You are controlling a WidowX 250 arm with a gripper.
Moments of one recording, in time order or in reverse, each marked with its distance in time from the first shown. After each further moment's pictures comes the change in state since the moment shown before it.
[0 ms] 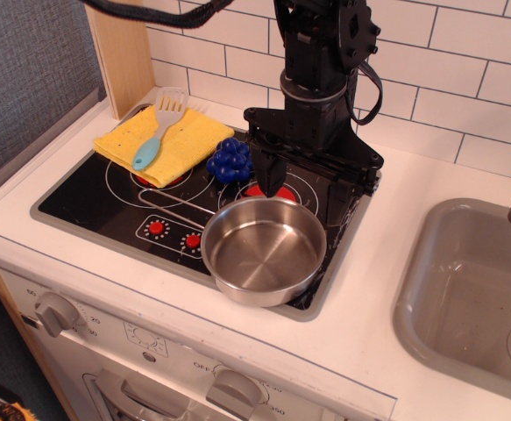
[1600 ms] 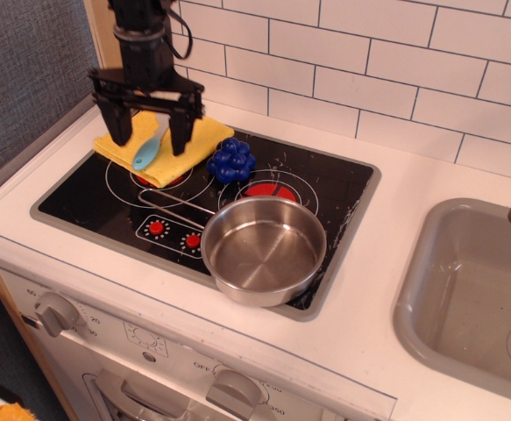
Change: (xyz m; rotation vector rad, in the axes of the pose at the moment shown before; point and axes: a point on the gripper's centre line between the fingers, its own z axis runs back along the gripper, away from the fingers) arm 0.003 0.178 -0.040 0.048 0.177 0.367
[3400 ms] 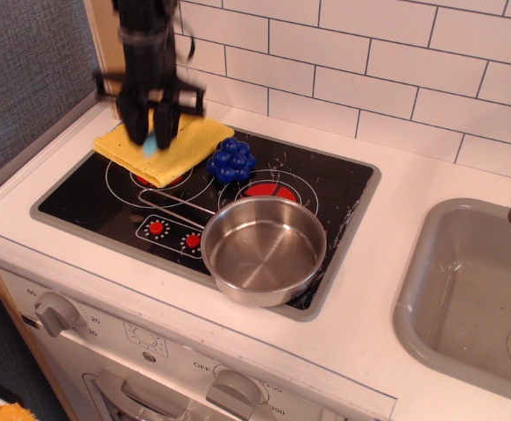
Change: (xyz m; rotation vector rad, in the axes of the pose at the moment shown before) arm 0.009 -0.005 0.020 0.008 -0.054 -0.017
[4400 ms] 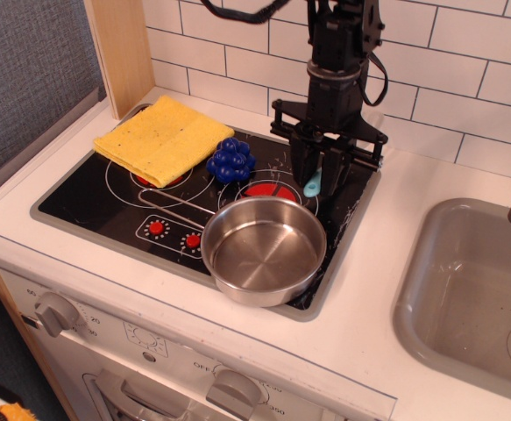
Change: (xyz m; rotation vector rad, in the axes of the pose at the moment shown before) arm -0.015 -0.158 -0.021 -0.075 0.078 -0.354
